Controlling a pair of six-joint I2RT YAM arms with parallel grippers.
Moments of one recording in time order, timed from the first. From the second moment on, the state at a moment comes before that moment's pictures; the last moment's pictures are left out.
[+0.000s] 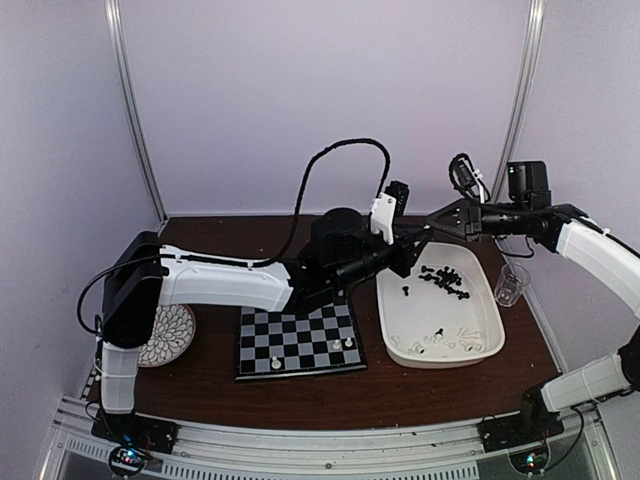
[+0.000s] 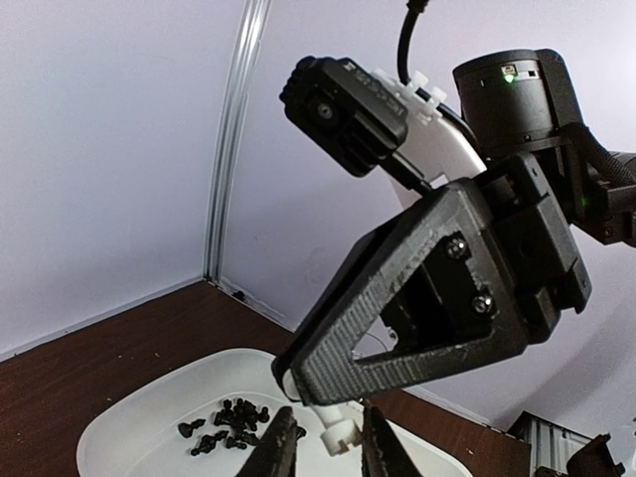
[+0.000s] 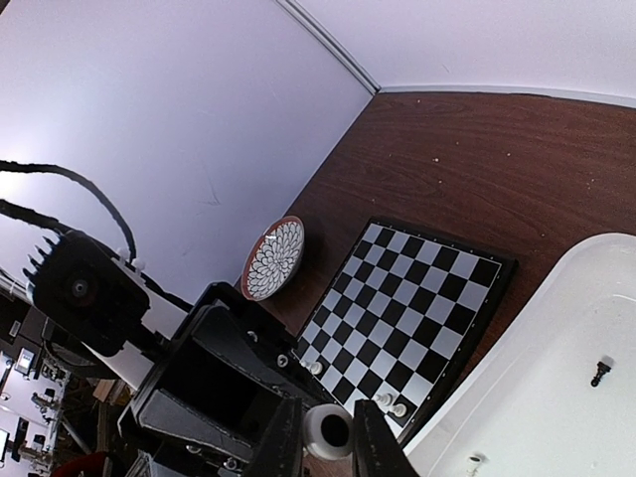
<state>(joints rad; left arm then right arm) -1.14 2.10 1.61 0.58 -0.07 -0.22 0.22 1.26 1.12 -0.34 -0.96 0.36</state>
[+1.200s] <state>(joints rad) -1.13 1.70 1.46 -0.05 -0.03 -0.10 -0.01 1.26 1.22 -0.59 -0.97 0.05</state>
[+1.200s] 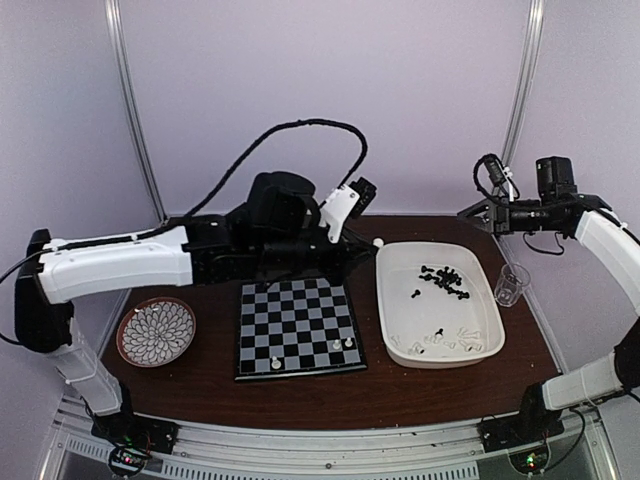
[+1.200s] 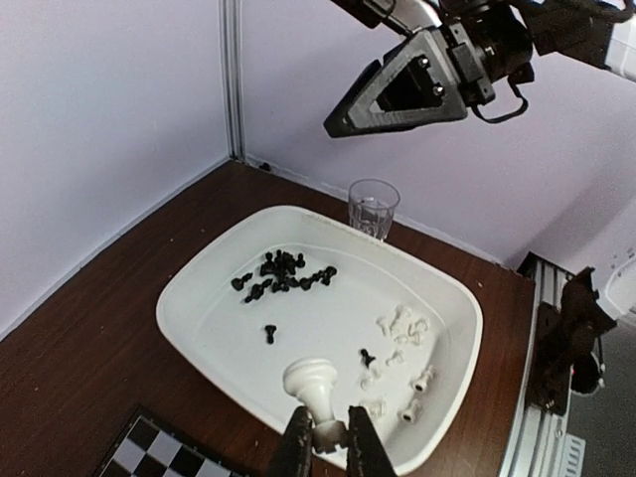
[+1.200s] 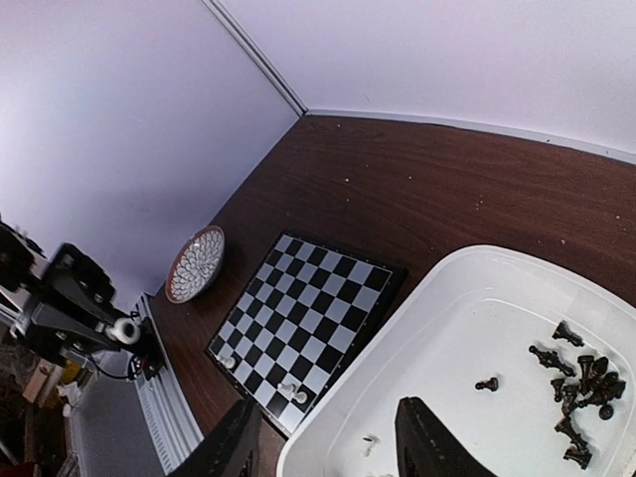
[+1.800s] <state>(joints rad) -1.03 1.47 1.34 -1.15 -0.04 -0.19 -0.01 1.31 1.07 -0.71 -0.80 -0.34</state>
